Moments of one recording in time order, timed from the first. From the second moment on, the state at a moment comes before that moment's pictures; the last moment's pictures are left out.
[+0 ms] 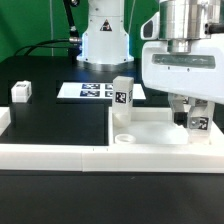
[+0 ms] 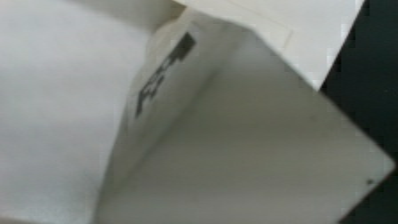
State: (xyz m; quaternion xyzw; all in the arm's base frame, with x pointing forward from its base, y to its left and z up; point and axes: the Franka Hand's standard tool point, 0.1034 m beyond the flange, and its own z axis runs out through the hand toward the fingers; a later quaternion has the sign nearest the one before) arm 0.639 0.091 0.059 -0.82 0.56 -0.08 0.06
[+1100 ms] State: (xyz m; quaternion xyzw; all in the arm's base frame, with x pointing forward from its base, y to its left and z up) arm 0.640 0.089 0.059 -0.83 0.55 -0.08 0.06
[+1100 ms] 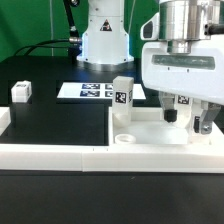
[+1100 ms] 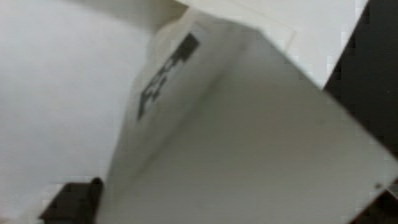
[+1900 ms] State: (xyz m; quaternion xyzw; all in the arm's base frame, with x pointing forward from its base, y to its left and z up) arm 0.623 -0.009 0.135 -0.92 0.38 -0.10 0.07
